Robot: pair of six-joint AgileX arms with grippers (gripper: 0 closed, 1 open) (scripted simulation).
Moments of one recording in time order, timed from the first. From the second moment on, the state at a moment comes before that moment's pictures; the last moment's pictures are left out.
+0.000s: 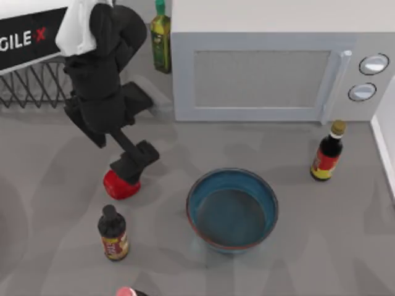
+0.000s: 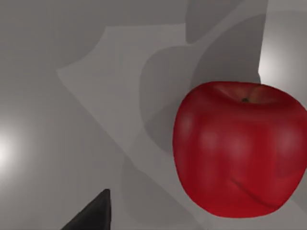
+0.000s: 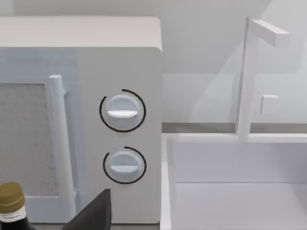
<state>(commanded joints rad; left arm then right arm) -0.40 2.04 1.57 -1.16 0.06 0.54 0.00 0.00 0.00 0.00 0.00 0.00</state>
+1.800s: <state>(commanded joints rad) -0.42 2.12 1.40 -0.91 0.06 0.53 0.00 0.00 0.00 0.00 0.00 0.00</state>
